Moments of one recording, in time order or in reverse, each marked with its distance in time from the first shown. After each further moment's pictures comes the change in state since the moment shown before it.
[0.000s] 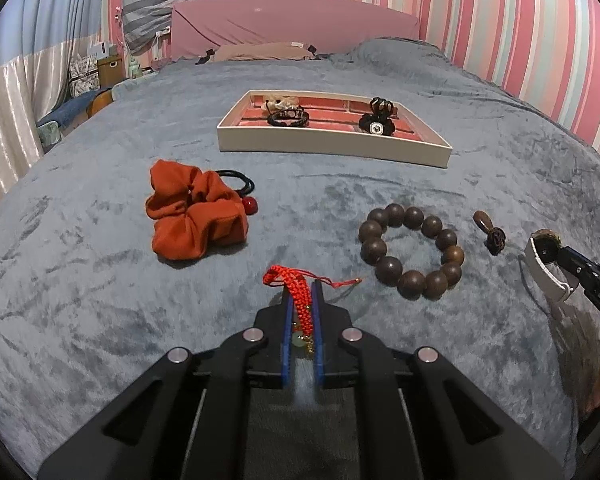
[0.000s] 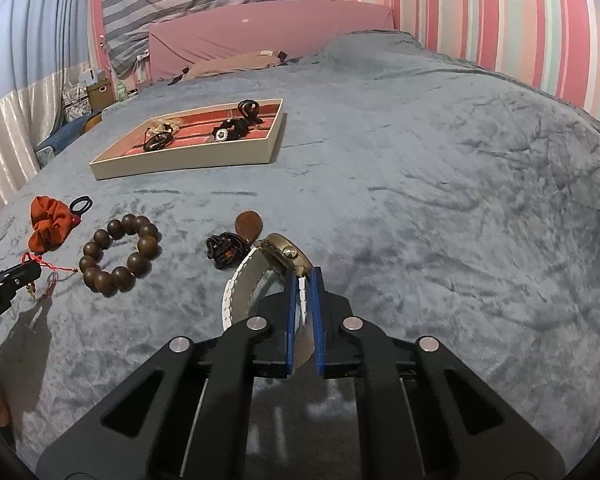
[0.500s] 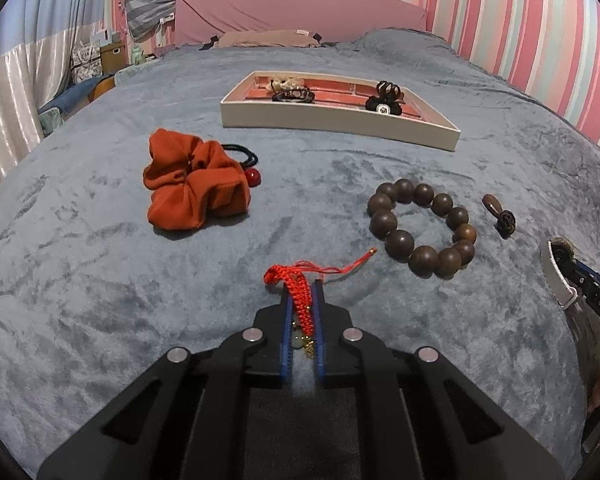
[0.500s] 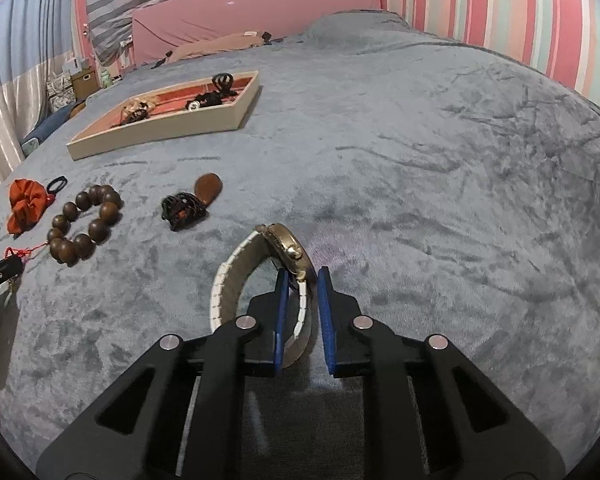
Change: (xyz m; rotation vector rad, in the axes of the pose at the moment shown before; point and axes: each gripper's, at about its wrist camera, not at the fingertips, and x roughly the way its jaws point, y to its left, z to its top) left arm 0.009 0.003 -0.015 -0.016 0.038 0.007; right arm 0.011 -0.025 -0.020 0.015 0.064 -0.043
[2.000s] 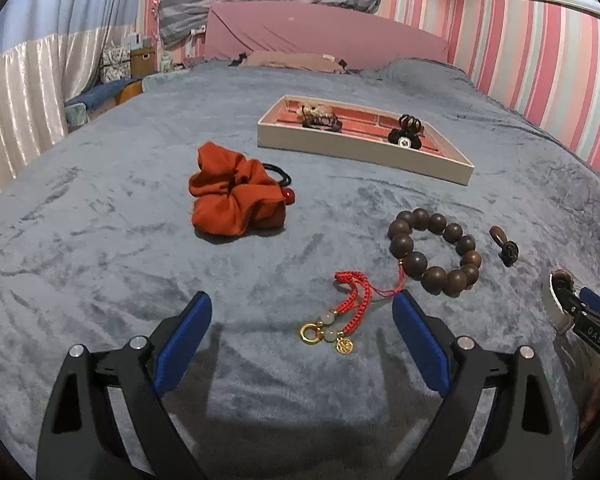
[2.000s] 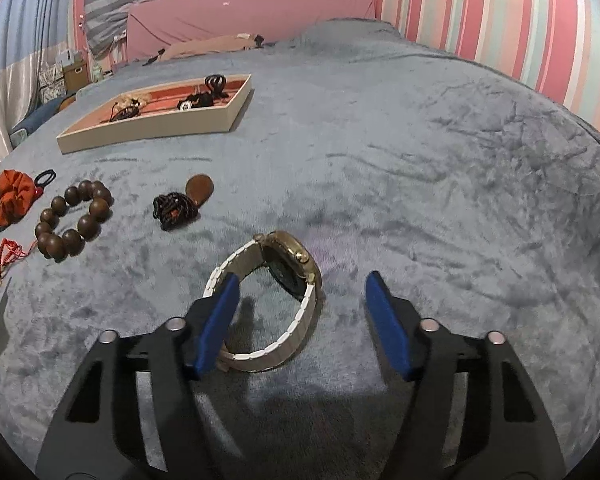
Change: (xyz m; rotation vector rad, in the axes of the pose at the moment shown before) left arm -0.023 0.016 -0.006 -0.091 -0.078 0.041; right arm -0.001 0.007 -0.003 -0.034 -0.007 -0.078
